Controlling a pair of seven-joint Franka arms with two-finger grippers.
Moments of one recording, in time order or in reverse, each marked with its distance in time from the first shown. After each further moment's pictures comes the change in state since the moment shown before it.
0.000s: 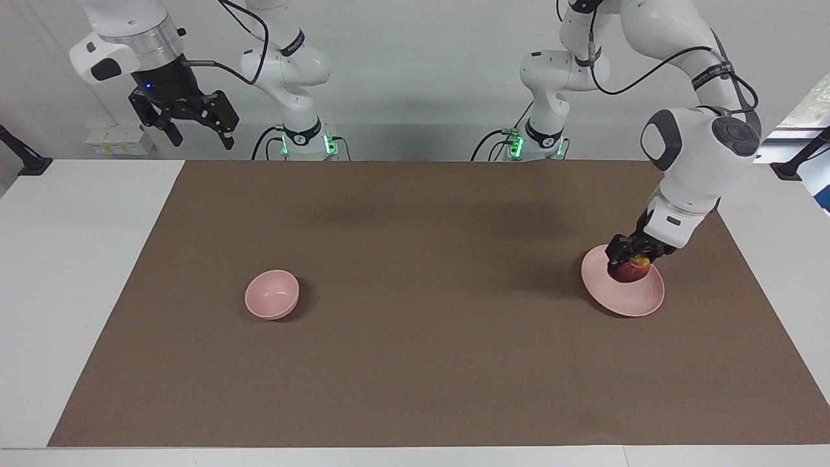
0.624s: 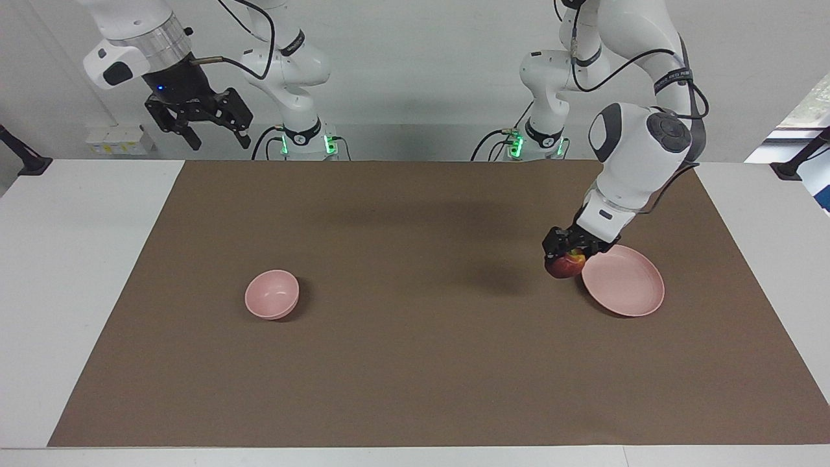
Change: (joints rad) left arm -0.011 0.000 -0.168 0.007 -0.174 0.027 -0.120; right arm 0.003 -0.009 0.003 -0.034 0.128 0.058 0.000
